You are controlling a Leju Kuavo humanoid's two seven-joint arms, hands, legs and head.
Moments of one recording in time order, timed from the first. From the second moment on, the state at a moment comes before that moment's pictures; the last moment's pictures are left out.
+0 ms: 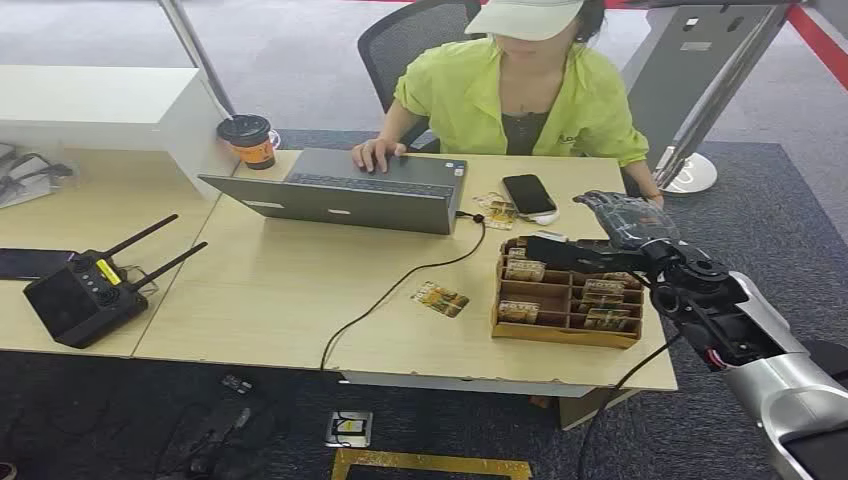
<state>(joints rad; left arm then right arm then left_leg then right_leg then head) -0.20 0.08 -0.42 -0.21 0.20 0.15 -0.21 -0.72 -0.27 0.43 -0.90 1.00 -0.02 -0.01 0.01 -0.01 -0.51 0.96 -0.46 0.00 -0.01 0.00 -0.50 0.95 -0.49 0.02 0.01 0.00</state>
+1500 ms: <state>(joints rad) -0.18 0.09 -0.42 -0.21 0.21 0.15 -0.21 -0.72 -0.27 0.43 -0.90 1.02 0.00 0.00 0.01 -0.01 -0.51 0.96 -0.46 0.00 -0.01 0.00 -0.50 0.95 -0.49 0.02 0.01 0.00</state>
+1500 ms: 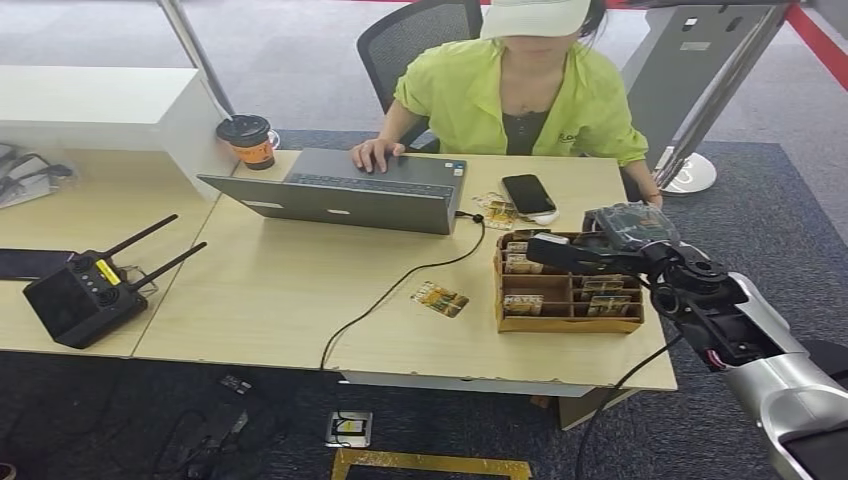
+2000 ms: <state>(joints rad) -0.18 0.09 -0.42 -0.21 0.21 0.15 -0.21 -0.71 -0.27 0.42 -0.93 1.02 0.03 0.01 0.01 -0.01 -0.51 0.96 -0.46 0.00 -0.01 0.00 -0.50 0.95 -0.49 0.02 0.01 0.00</state>
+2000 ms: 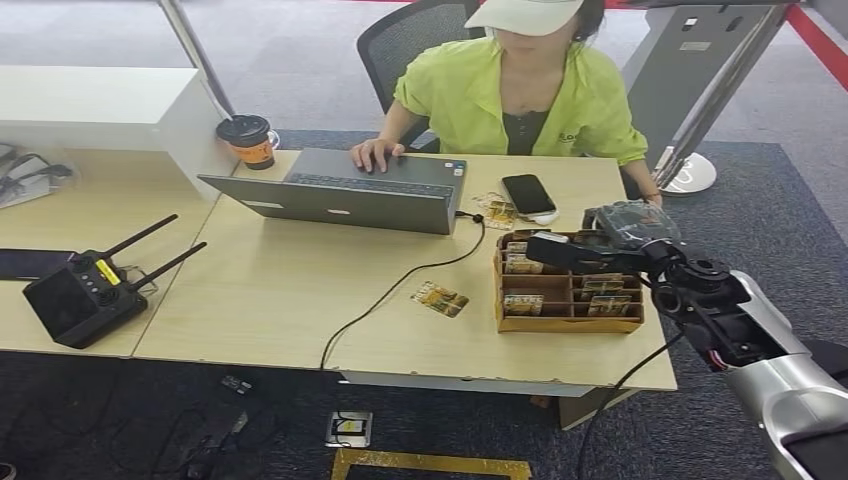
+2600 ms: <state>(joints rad) -0.15 0.10 -0.42 -0.21 0.22 0.15 -0.22 -0.71 -0.36 0.37 -1.33 0.91 0.27 0.06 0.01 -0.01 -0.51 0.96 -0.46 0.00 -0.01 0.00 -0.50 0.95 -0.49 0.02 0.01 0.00</state>
